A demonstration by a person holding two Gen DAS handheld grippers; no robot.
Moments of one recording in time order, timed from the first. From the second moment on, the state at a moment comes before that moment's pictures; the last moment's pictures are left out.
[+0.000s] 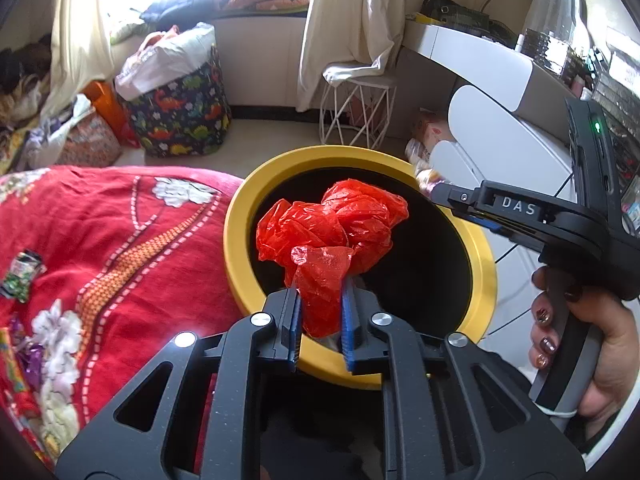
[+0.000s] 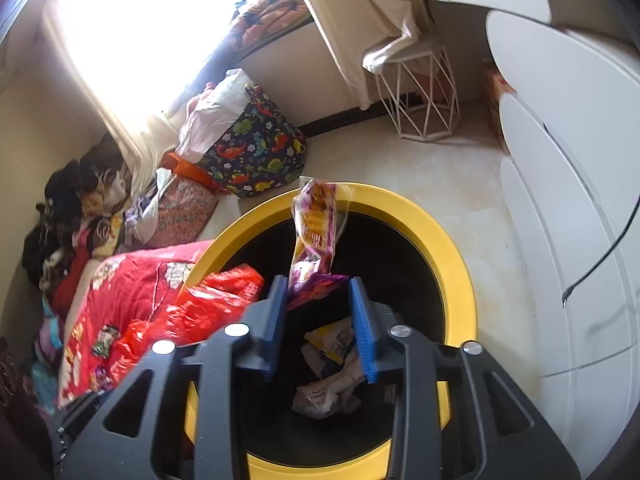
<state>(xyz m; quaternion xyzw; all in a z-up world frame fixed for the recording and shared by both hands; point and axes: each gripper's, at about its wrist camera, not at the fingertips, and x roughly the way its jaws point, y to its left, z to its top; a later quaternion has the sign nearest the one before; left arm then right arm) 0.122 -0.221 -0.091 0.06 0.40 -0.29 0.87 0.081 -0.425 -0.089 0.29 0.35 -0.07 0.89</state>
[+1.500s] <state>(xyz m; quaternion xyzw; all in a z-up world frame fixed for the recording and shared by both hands) 0.111 -0.096 -0.044 -0.01 0.31 -0.16 0.94 0.094 -0.314 -0.051 0.17 0.33 0.03 0.93</state>
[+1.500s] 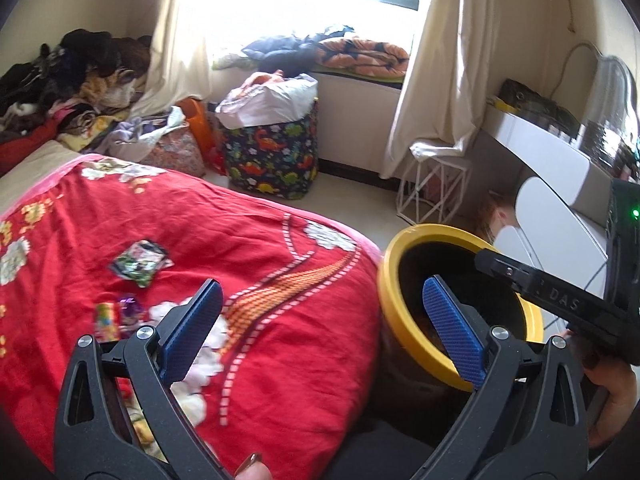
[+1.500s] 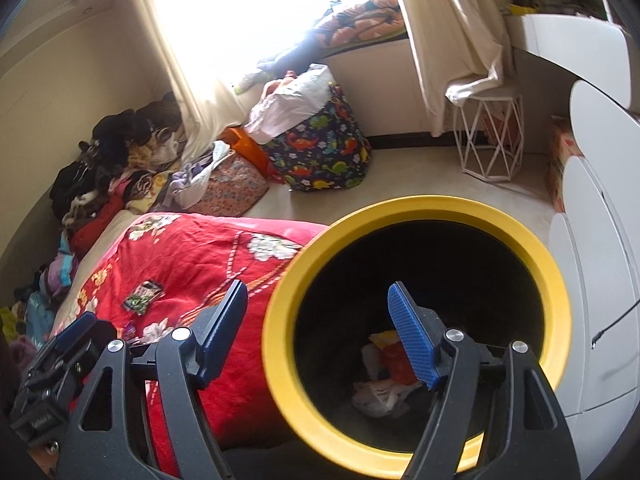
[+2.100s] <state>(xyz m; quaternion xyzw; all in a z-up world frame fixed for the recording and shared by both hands) 0.105 0.030 -0.040 -0.05 0.30 -0.04 0.95 0.125 -0.192 -0.050 0.09 0.36 0.14 0.92</state>
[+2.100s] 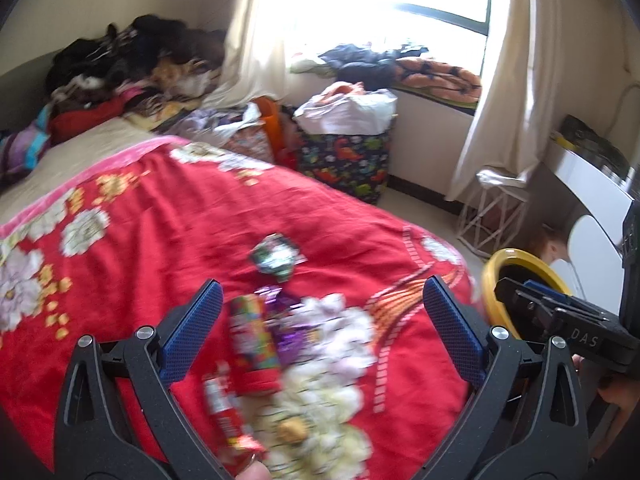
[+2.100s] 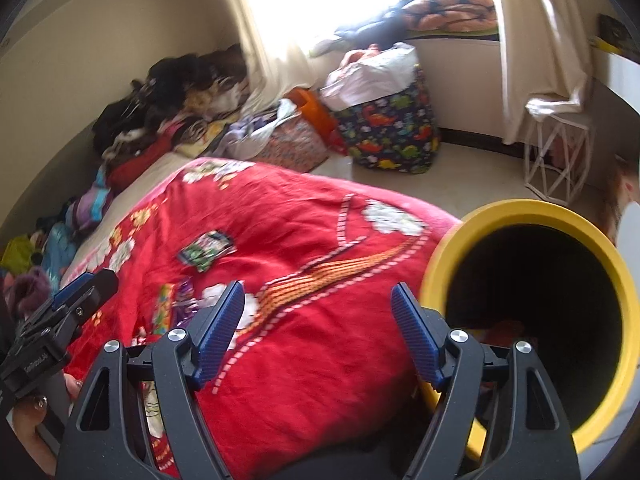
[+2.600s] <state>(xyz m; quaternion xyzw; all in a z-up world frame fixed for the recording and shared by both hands) 0.079 0.101 -0.088 -0.10 0.37 -0.02 0.92 0.174 -0.086 -0.076 0.07 0.43 0.22 0.88</state>
